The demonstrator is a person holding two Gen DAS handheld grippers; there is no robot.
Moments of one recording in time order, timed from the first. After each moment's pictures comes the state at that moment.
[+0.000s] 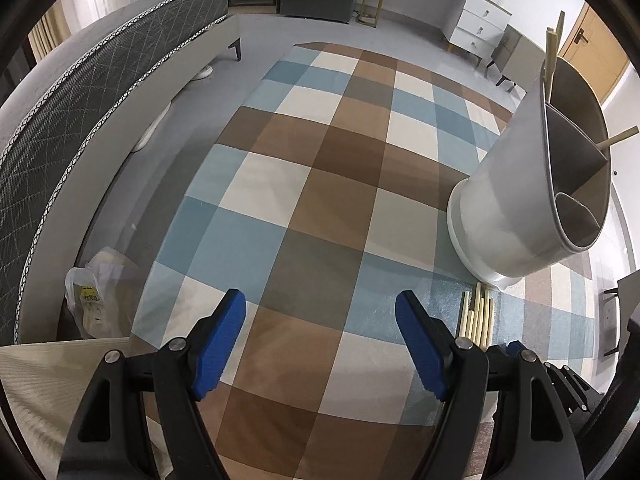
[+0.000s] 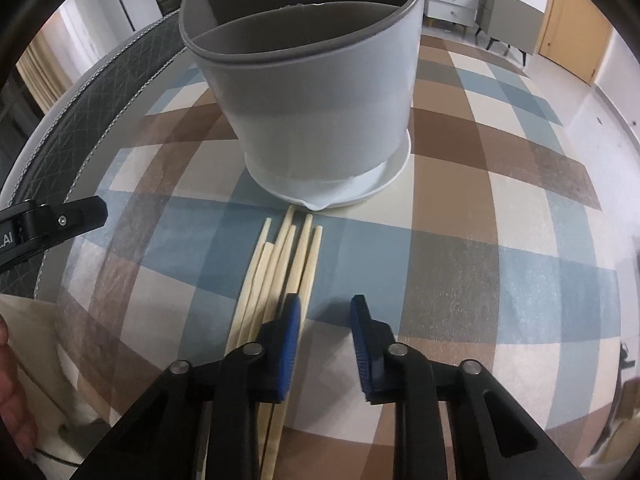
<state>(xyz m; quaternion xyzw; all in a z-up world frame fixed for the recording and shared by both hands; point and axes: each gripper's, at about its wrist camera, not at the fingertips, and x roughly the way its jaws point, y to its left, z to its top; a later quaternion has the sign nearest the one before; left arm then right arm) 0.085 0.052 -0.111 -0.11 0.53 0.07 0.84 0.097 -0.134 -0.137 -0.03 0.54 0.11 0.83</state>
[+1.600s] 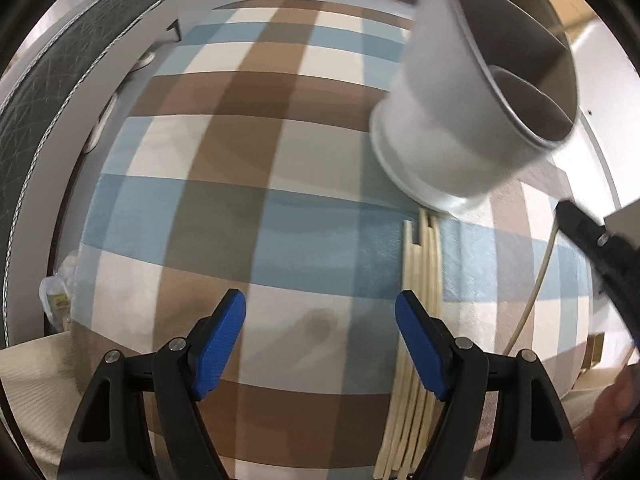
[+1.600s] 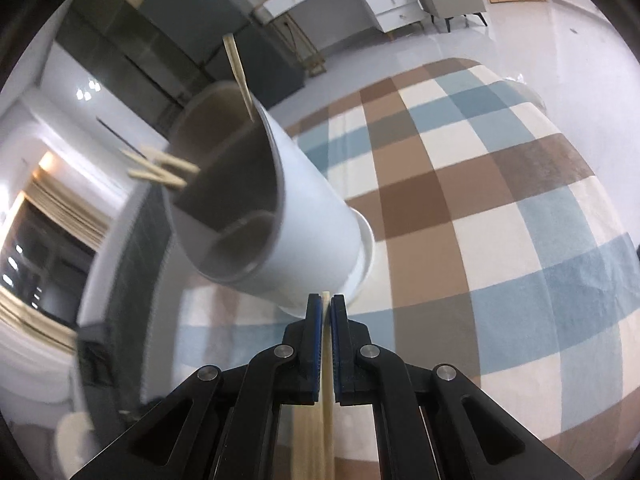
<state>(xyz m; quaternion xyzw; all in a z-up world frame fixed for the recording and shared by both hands) 0.076 -0.006 -0.131 -0.06 0.59 -0.02 0.80 0.119 -0.210 -0.078 0.23 0.46 0.13 0.85</state>
